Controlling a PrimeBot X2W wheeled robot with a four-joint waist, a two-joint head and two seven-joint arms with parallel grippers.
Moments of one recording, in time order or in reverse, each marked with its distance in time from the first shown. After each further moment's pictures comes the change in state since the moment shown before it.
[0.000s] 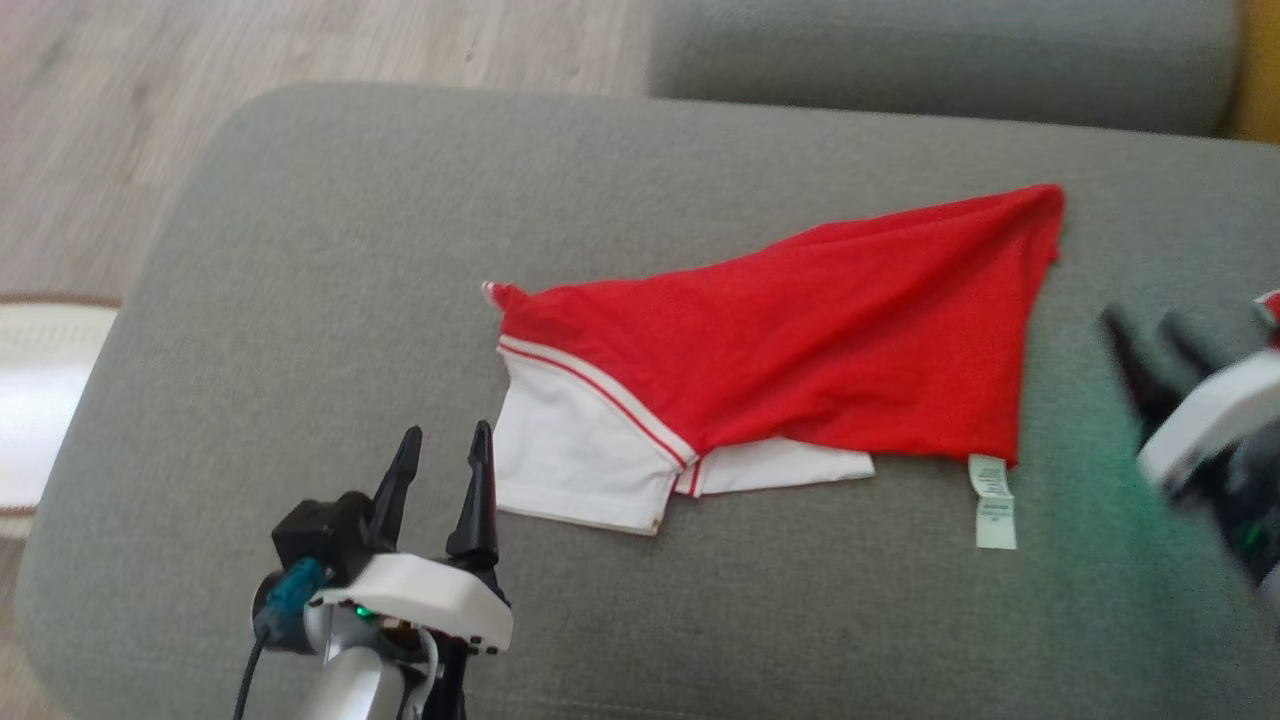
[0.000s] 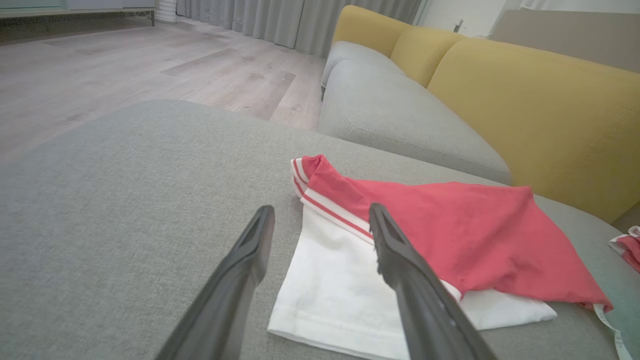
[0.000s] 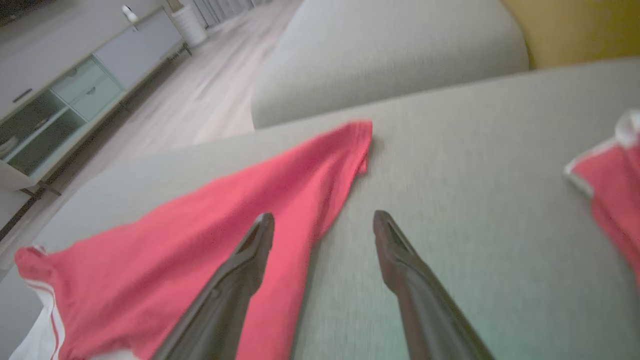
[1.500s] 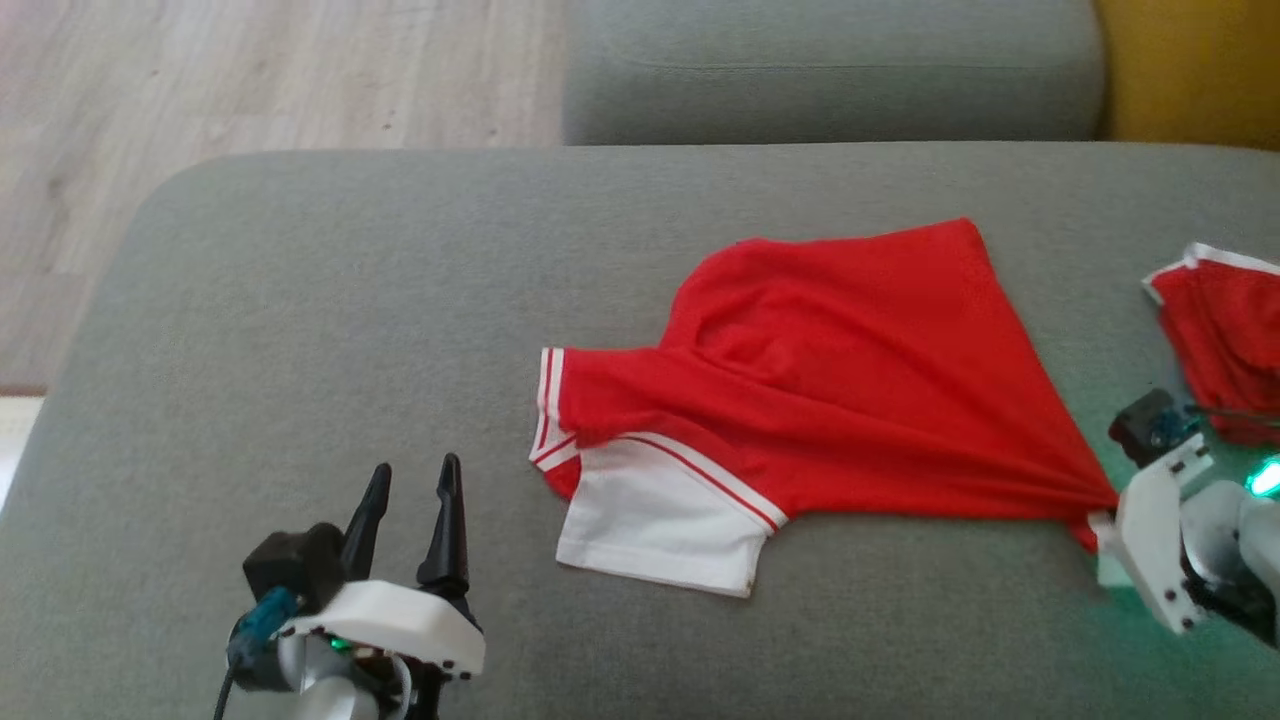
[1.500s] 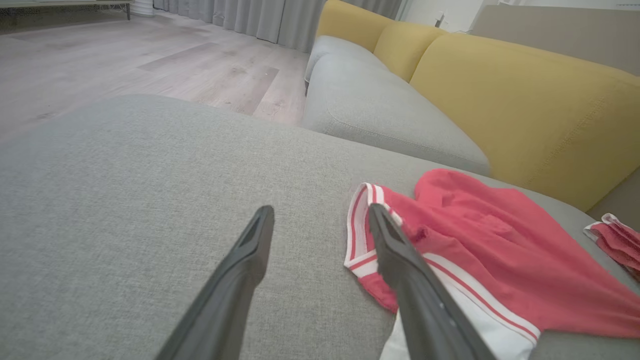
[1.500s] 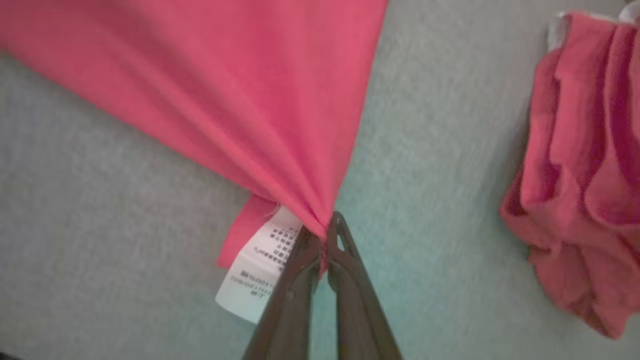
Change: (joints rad) left arm 0.043 0.000 0.057 0.030 -0.007 -0.016 0.000; right arm -0.020 -0.067 0.294 0.013 -0.544 0.001 0.416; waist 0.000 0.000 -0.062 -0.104
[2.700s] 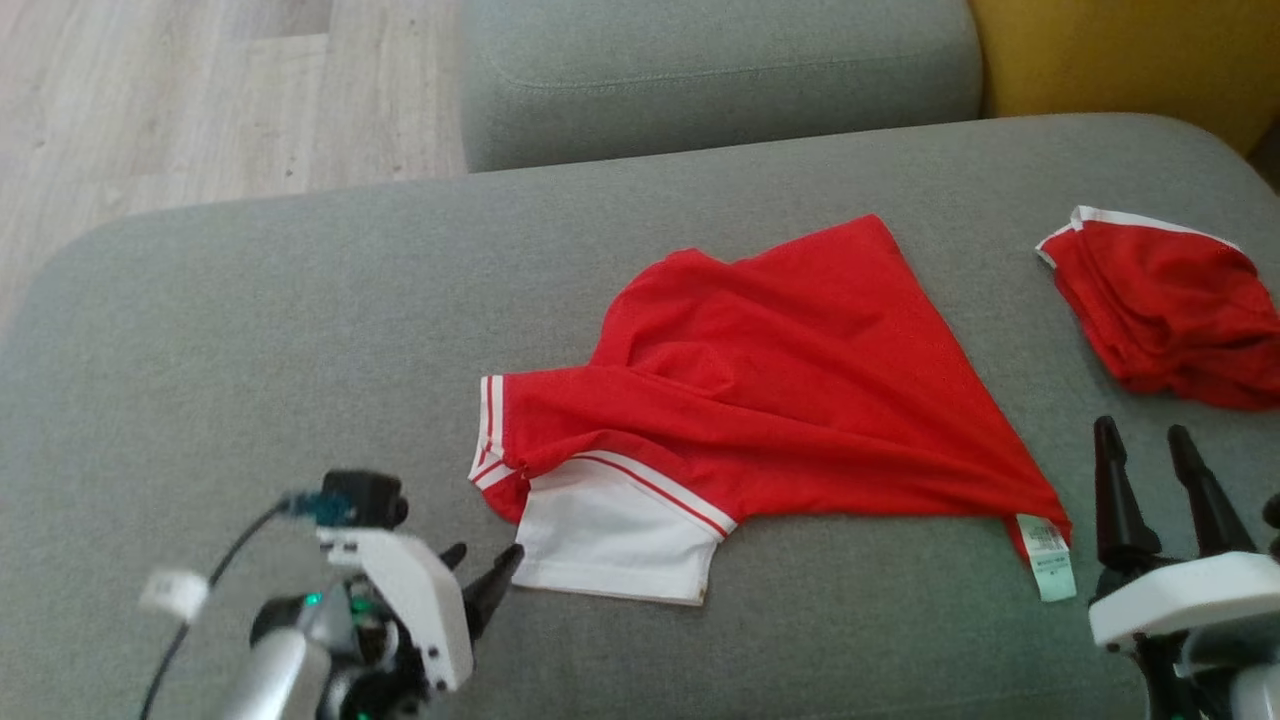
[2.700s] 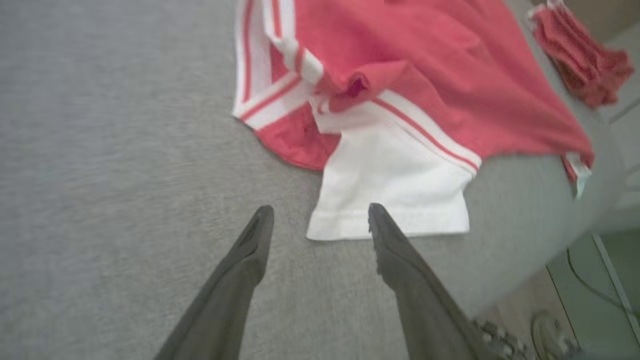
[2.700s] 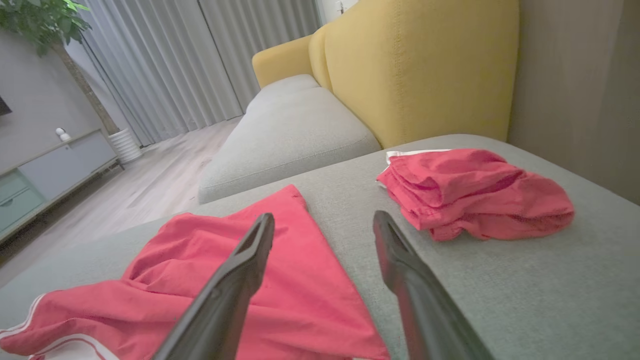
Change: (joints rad) left arm -0.071 0.116 -0.068 0.022 -0.192 -0.139 0.647; right arm 0.646 0.575 -1.149 -0.688 -0.280 0.000 -0.335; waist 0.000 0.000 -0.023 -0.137
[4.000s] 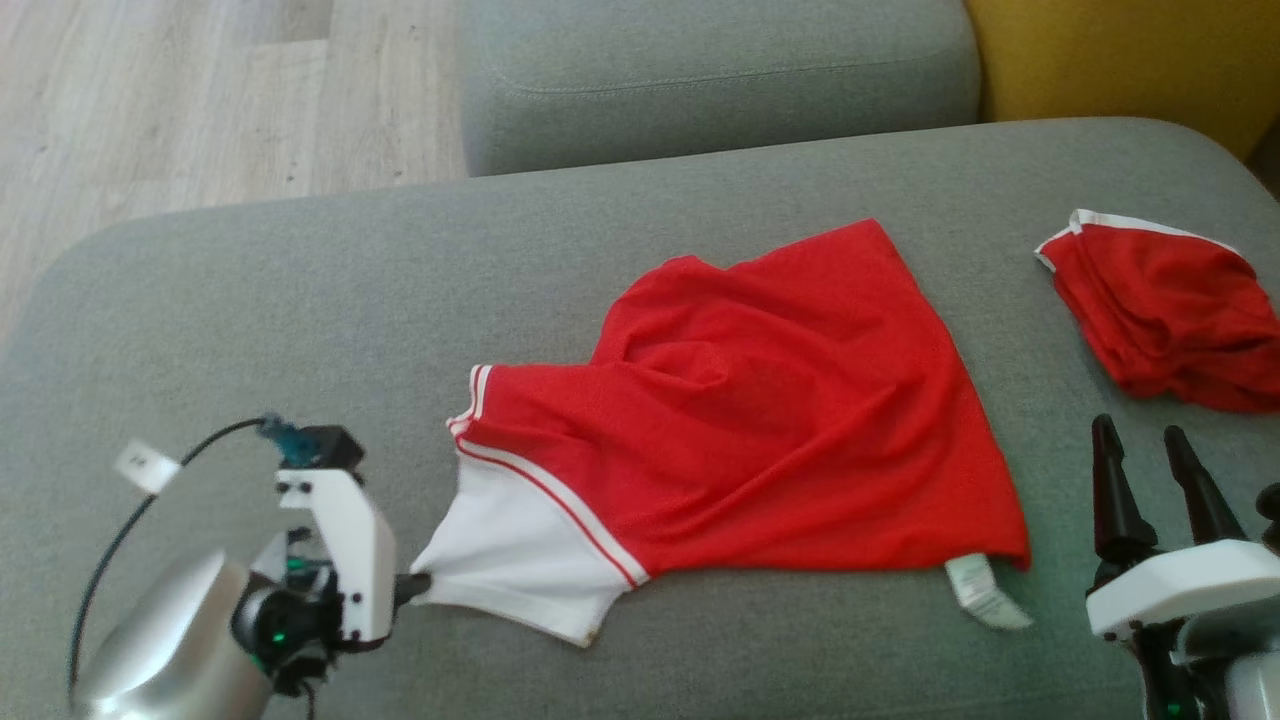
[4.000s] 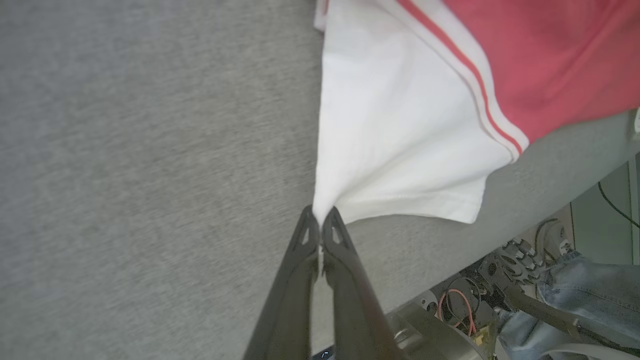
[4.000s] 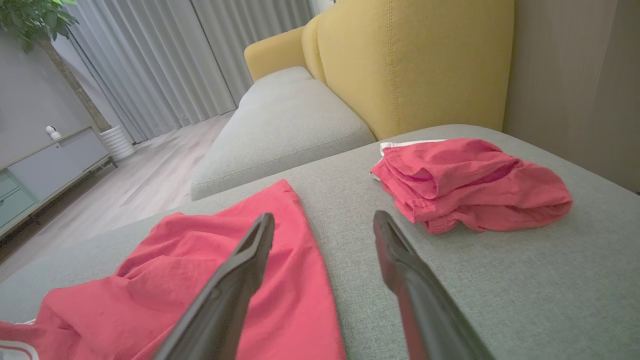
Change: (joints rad) left arm -0.275 0.191 -0.230 0.257 -0.267 -0.034 0.358; right arm -0.038 0.002 -0.013 0.067 -0.005 0.000 0.011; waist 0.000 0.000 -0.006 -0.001
